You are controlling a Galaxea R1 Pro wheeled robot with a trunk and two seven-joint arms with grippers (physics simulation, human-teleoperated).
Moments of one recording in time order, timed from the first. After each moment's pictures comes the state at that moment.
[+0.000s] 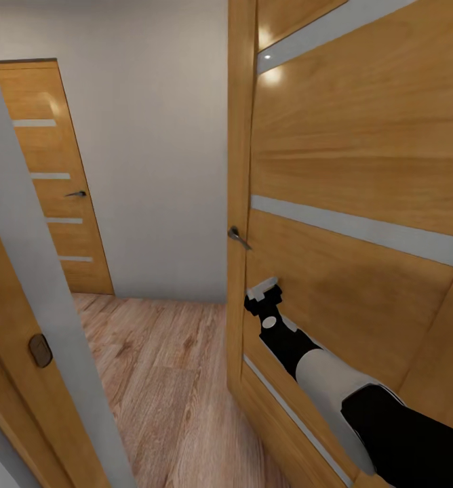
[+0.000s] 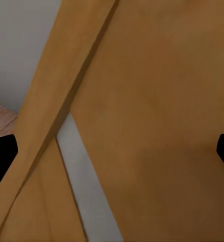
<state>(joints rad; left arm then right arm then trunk) 0.00 0.01 0.01 -0.04 0.20 -0.14 0.00 -1.02 0.17 0.40 -0.28 0.24 -0.04 -0.31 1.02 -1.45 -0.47</state>
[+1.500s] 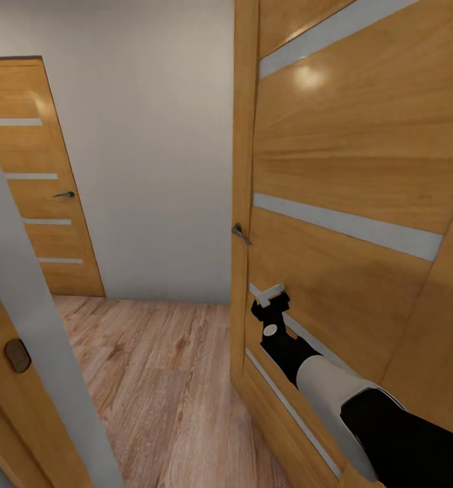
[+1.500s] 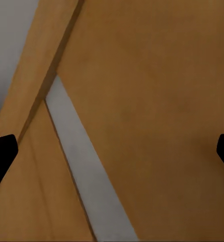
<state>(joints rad) 0.00 0.01 0.01 -0.04 0.20 -0.14 0.00 -1.00 0.17 0.40 -0.24 0.22 -0.05 -0.44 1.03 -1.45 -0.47</state>
